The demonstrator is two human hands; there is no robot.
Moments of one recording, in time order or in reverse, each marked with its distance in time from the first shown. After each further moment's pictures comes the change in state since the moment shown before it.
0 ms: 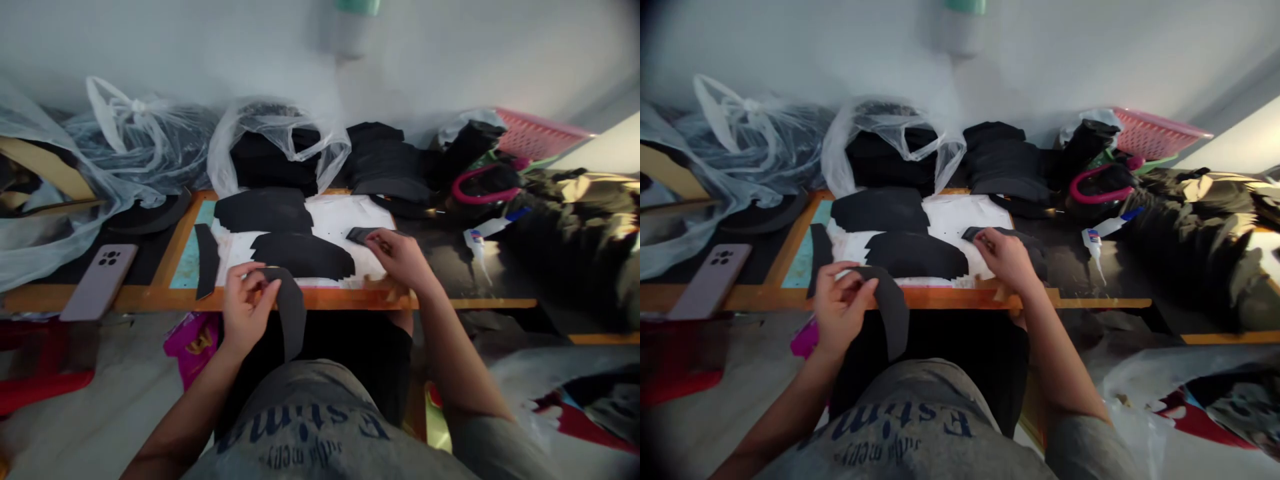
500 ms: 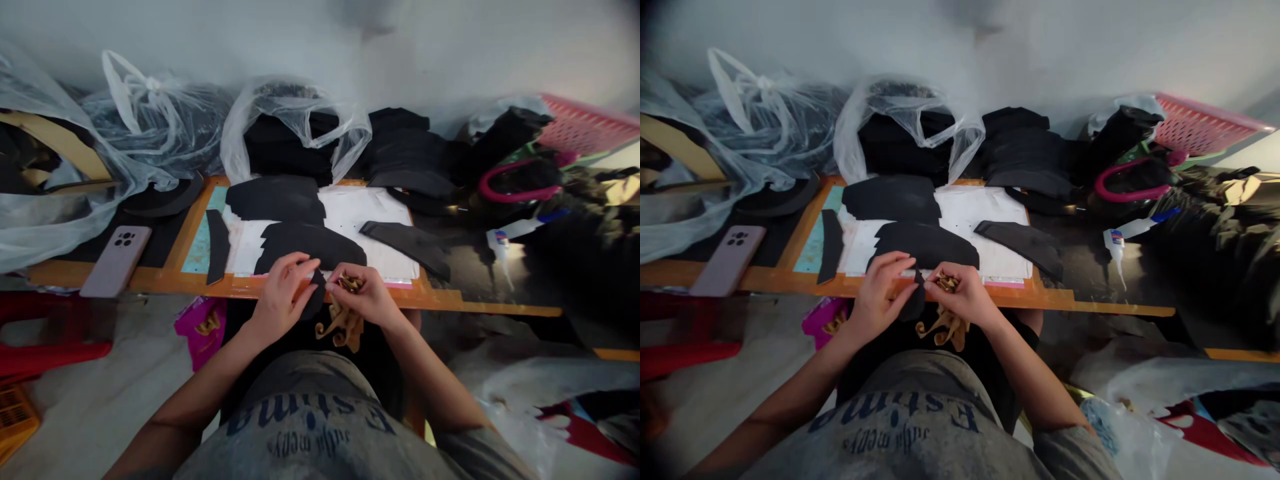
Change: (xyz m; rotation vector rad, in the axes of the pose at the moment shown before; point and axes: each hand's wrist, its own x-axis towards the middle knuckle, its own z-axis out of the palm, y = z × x) left_hand 0.001 -0.005 0.008 0.292 -0.315 0.448; right_hand -0.043 -0.081 0.048 0.890 -0.256 -0.104
